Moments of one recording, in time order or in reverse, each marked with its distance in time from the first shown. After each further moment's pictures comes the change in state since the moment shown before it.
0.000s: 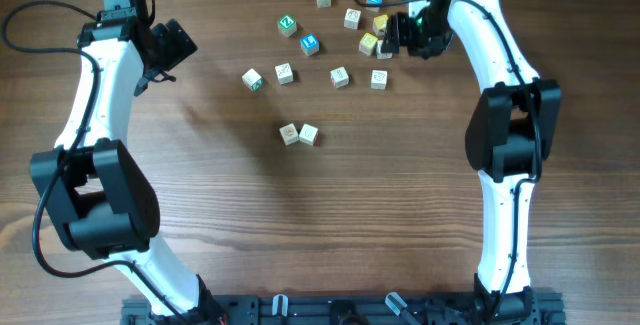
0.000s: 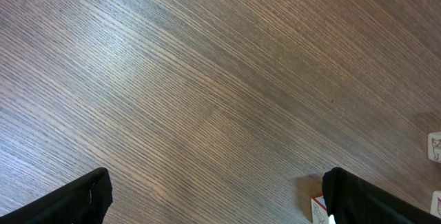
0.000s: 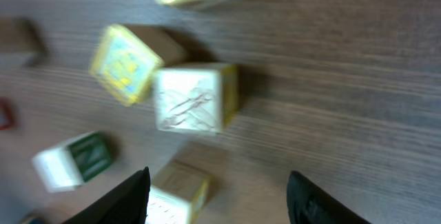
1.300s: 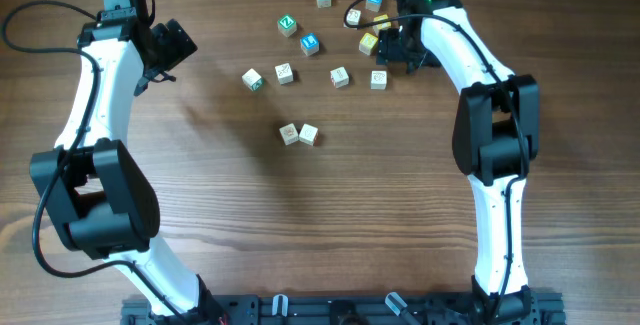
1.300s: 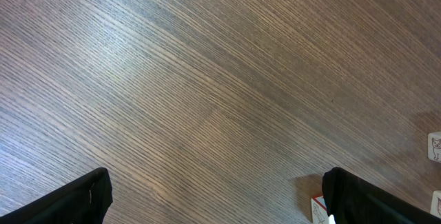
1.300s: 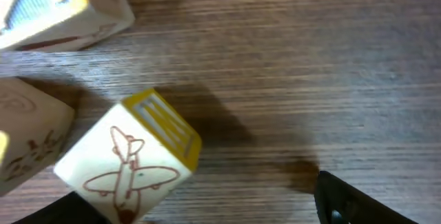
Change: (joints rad) left arm 0.000 0.000 0.000 0.000 0.000 0.000; right arm 0.081 -0.002 -0.122 0.177 0.352 0.128
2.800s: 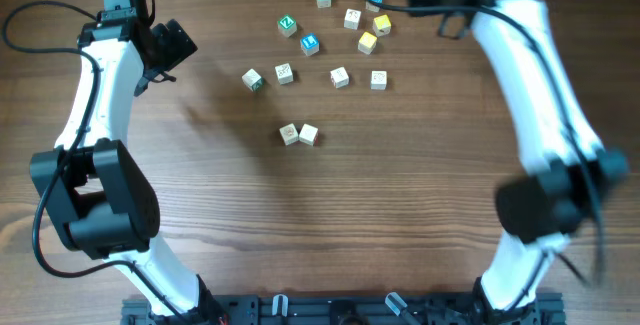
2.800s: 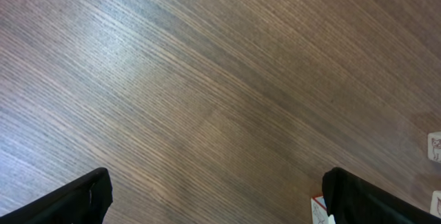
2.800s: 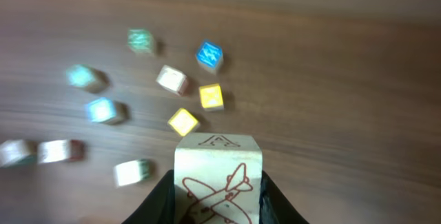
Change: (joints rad) left arm 0.000 0.000 0.000 0.001 0.000 0.000; right arm -0.005 -0.498 0.037 -0.094 -0.063 -0.190
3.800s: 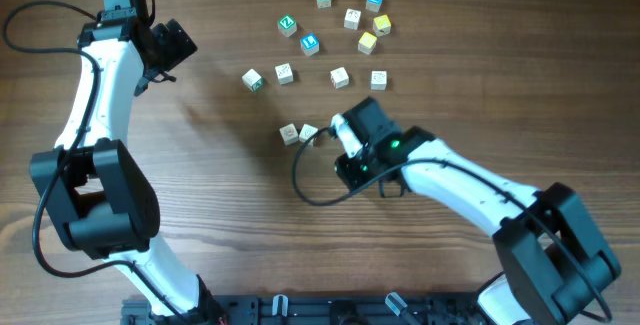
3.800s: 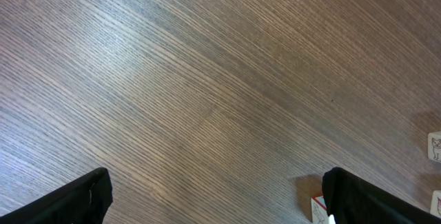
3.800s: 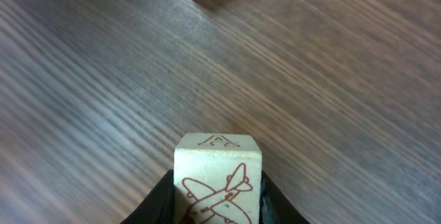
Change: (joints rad) left arm 0.000 0.000 0.000 -0.001 0.000 0.000; right arm 0.430 -0.272 -1.160 0.556 -0.155 0.039
